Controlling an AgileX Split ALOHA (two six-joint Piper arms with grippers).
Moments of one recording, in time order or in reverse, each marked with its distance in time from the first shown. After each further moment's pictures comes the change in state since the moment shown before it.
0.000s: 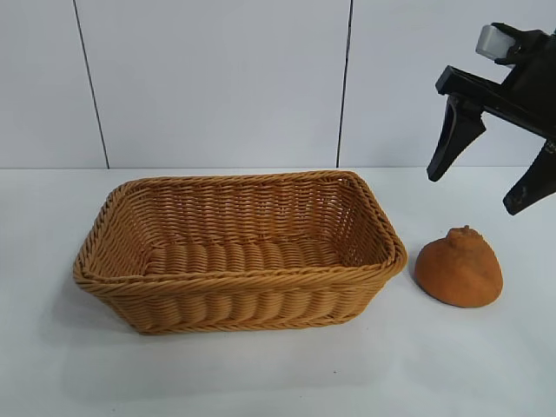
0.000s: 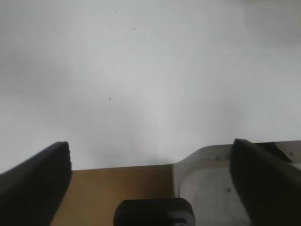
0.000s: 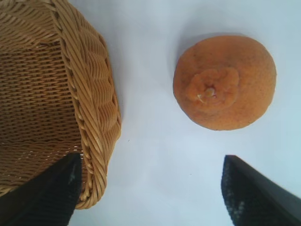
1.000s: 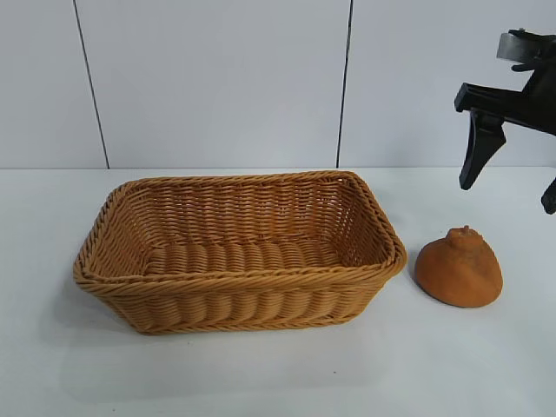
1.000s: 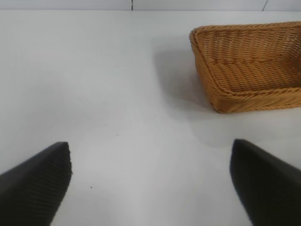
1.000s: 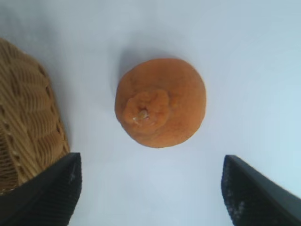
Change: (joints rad) left arm 0.000 -0.583 0.022 -0.015 0.011 0.000; right arm -0.008 0.131 0.000 -0.233 -0.101 0.217
